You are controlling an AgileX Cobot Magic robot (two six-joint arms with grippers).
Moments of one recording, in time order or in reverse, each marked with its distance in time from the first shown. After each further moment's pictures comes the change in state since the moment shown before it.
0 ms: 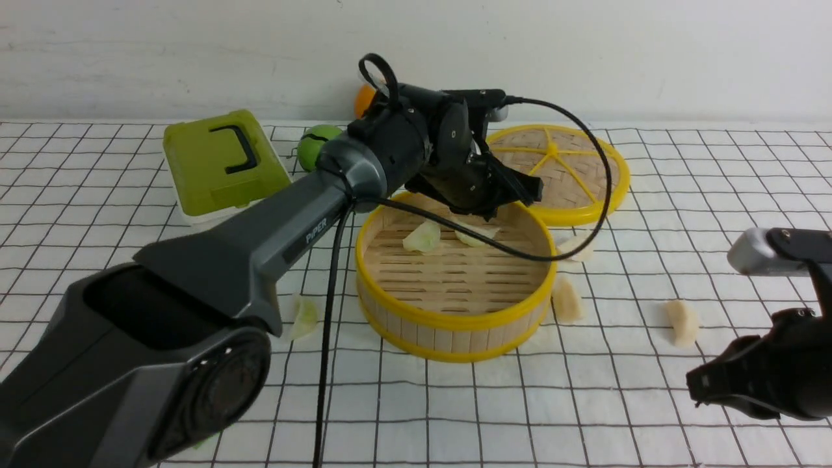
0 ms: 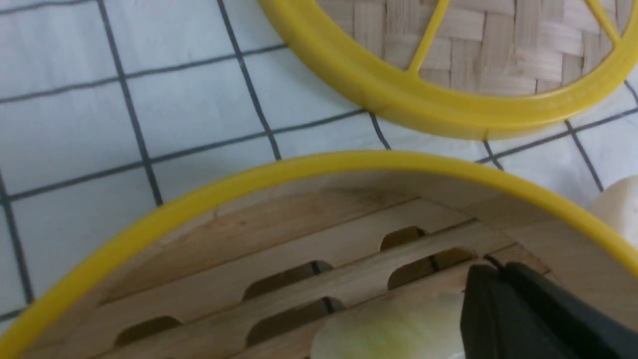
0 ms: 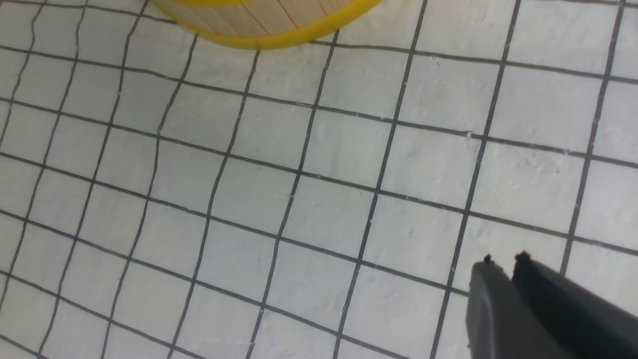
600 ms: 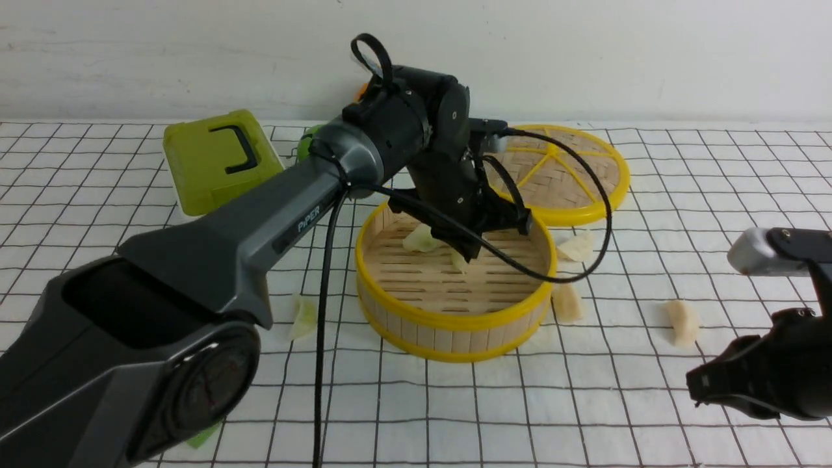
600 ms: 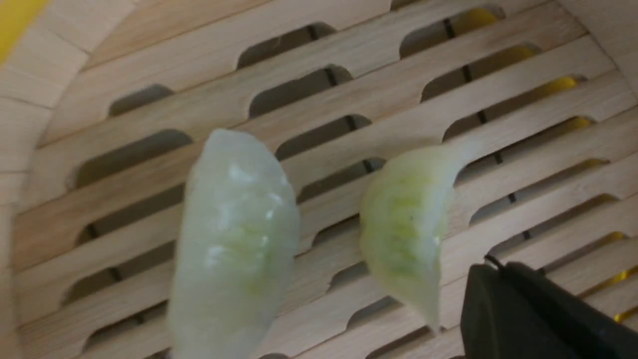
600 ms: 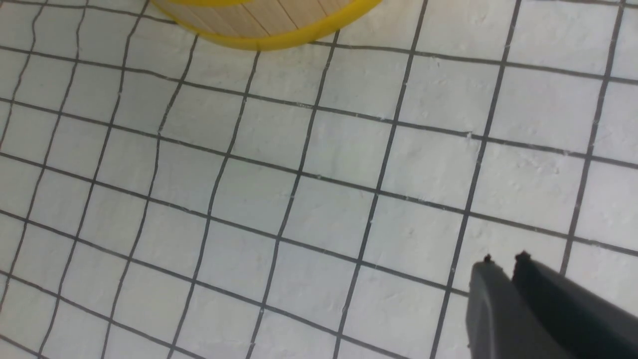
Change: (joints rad) right arm 0.000 0.000 0.000 0.001 0.001 0.000; left arm -0.002 -0.067 -0.005 -0.018 0.328 0.077
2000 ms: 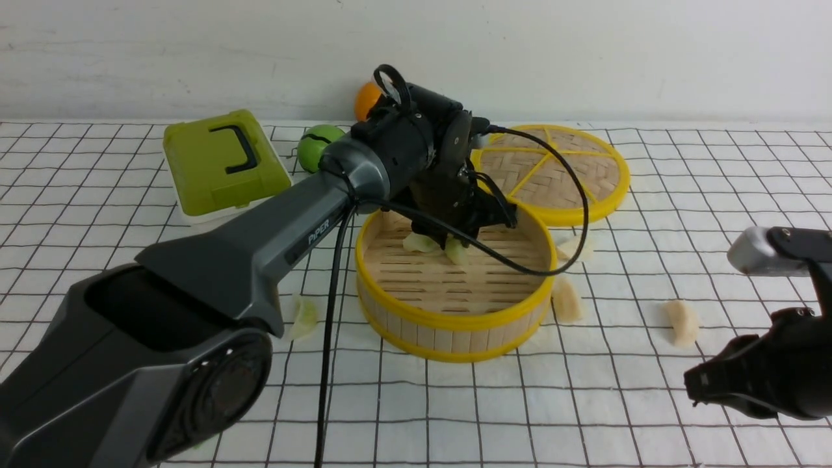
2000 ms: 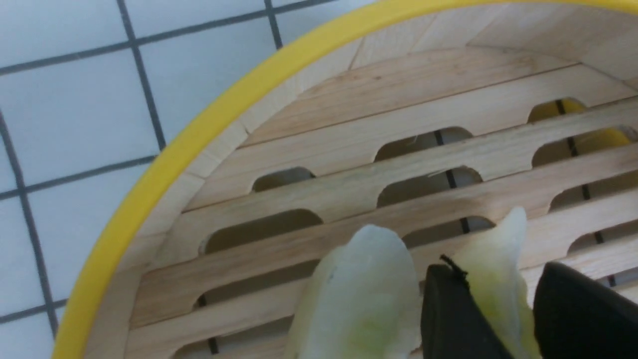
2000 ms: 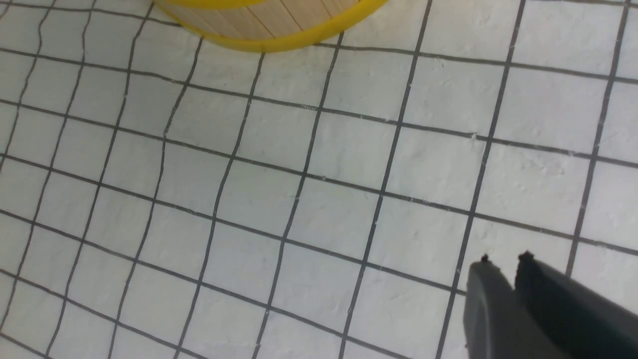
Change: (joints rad) right arm 0.000 0.000 0.000 0.011 0.002 -0.002; left arm 0.000 0.056 0.002 0.164 -0.117 -0.173
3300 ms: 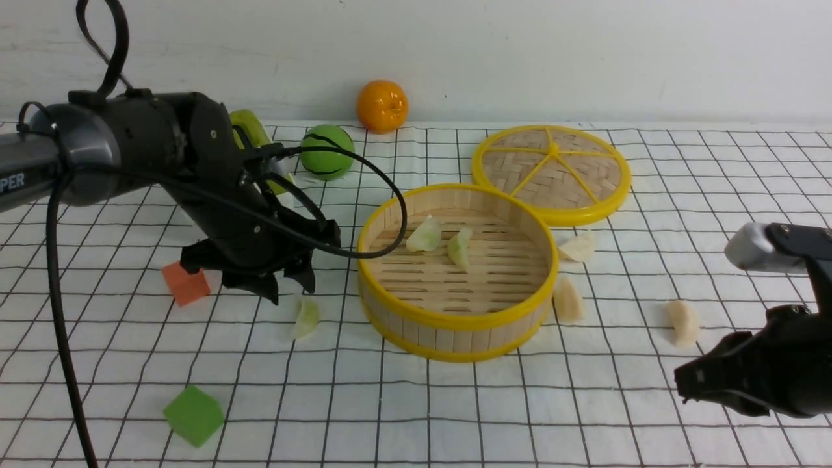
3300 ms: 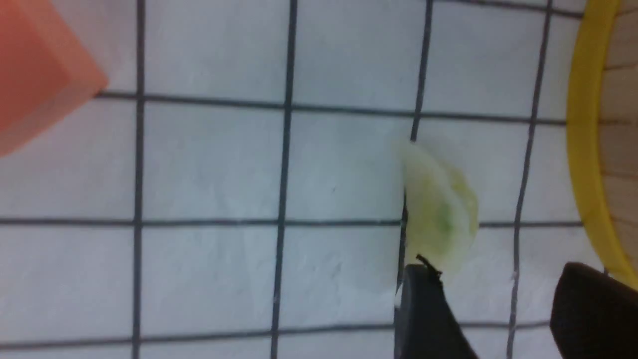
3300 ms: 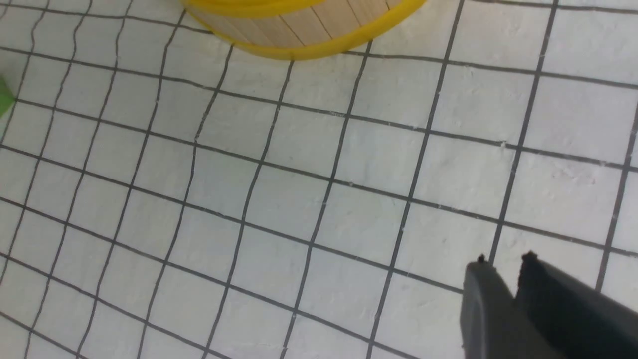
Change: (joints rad) right arm 0.001 0.000 0.000 0.065 0.007 -0.046; left arm 0.310 -0.555 0.946 -0.252 -0.236 0.099
